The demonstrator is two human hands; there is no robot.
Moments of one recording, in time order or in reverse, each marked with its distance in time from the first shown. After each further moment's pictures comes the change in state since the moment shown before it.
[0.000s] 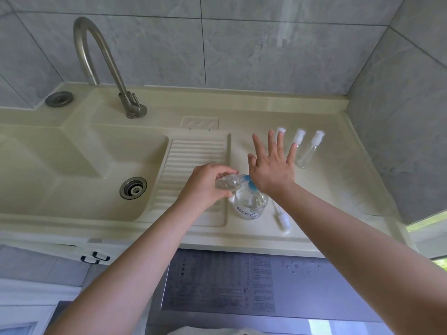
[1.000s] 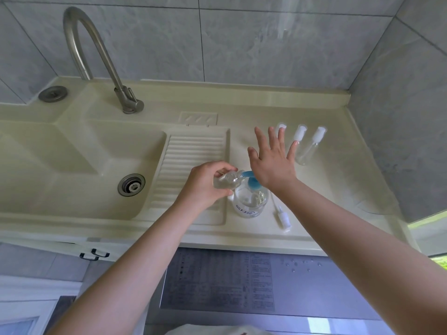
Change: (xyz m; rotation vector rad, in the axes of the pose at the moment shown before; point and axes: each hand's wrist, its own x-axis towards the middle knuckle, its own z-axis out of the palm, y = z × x) left_hand 0.000 -0.004 0.005 -0.100 0.024 0.004; right_hand 0.004 0.002 -0.007 0.165 -0.011 0.011
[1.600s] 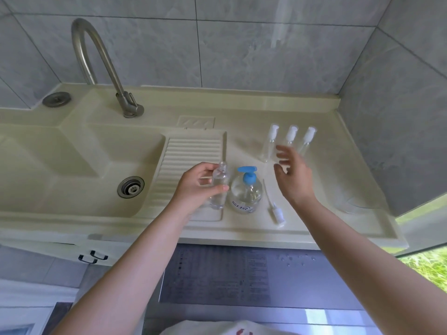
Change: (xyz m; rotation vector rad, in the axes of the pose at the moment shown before) left_hand -0.027 -0.007 0.002 -0.478 0.078 -0.223; right_hand -0.044 0.059 0.001 0.586 0.305 0.026
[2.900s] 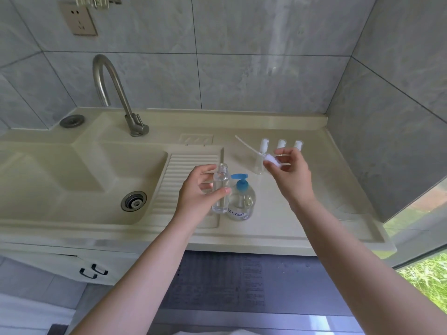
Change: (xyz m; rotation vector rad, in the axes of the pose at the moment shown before) left_hand -0.042 0.029 0.019 -0.061 0.129 0.128; right_hand -0.021 -0.052 -0.040 0.332 0.069 0.111
